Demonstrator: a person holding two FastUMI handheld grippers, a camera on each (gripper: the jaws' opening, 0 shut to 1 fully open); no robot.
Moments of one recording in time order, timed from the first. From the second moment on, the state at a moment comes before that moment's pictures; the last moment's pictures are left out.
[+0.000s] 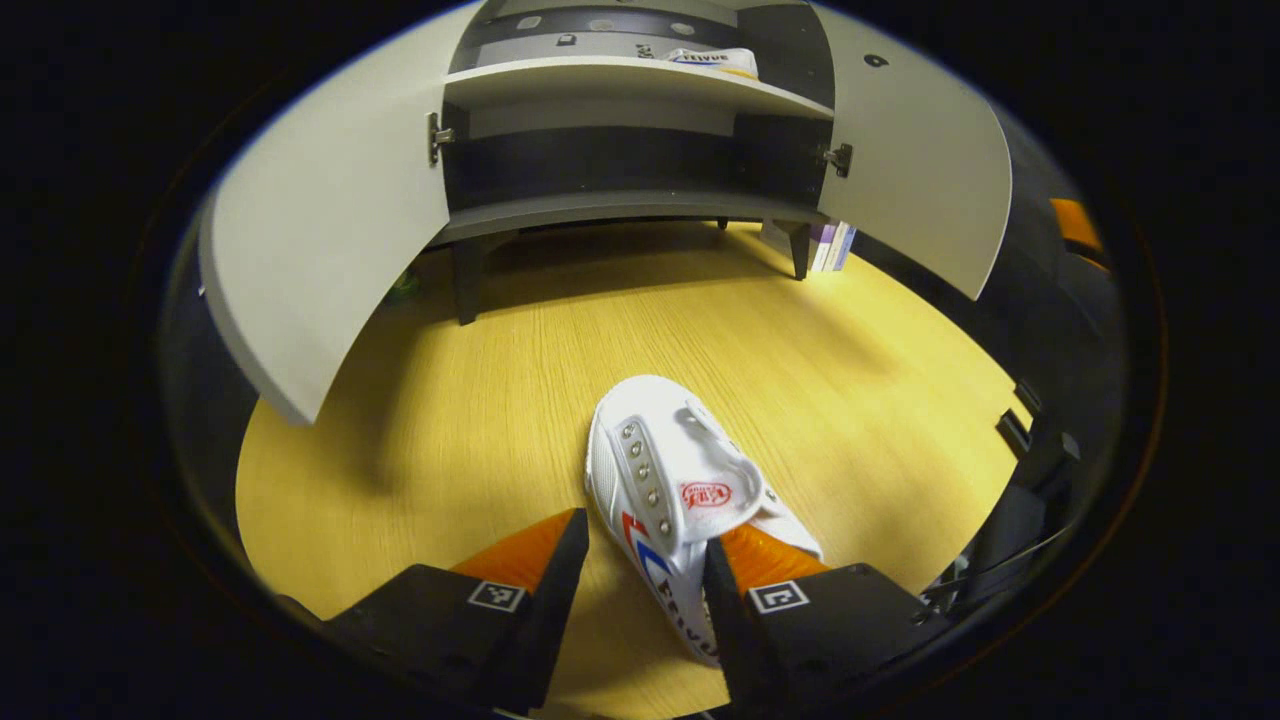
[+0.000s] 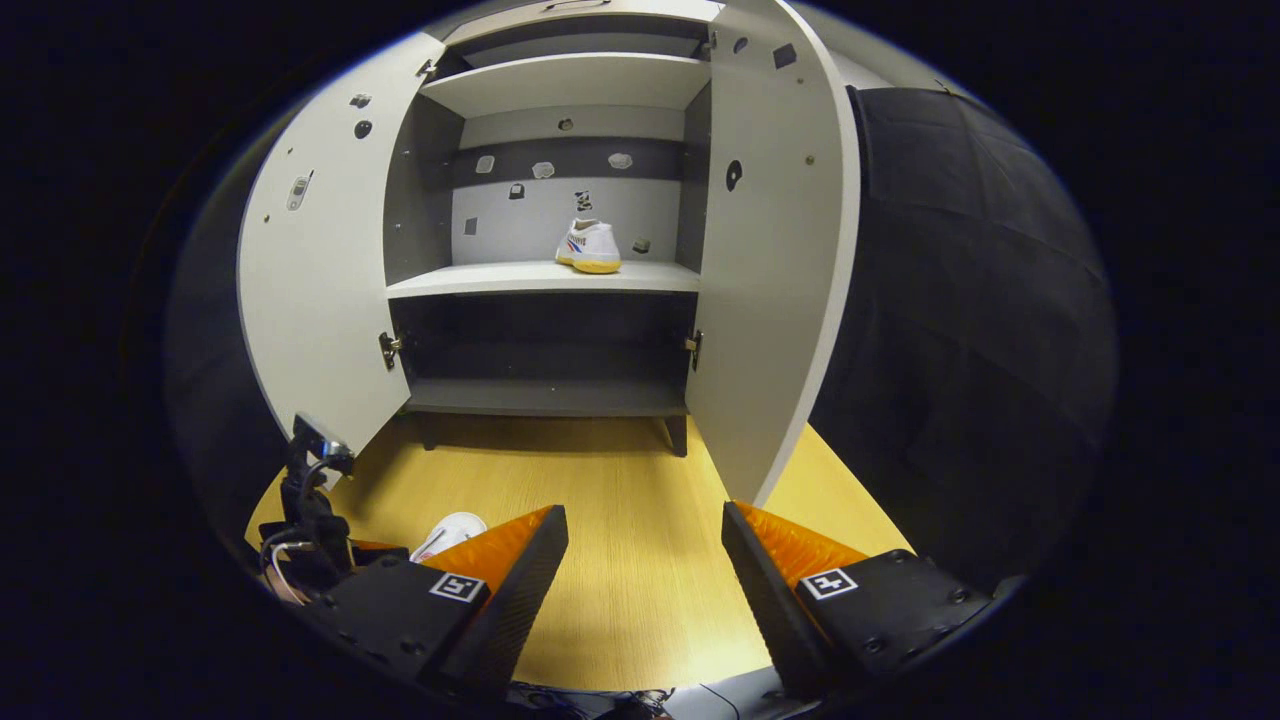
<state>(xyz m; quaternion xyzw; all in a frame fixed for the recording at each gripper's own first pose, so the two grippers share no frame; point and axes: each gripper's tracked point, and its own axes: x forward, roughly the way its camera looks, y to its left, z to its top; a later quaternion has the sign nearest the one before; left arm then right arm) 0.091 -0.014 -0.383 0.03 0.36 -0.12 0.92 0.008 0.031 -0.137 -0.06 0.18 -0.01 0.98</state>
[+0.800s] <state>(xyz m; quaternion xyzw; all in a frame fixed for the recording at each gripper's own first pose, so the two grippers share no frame) 0.111 -0.005 -0.384 0.07 0.39 -0.03 0.92 0.028 0.038 -0.162 -0.08 0.21 0.08 0.97</state>
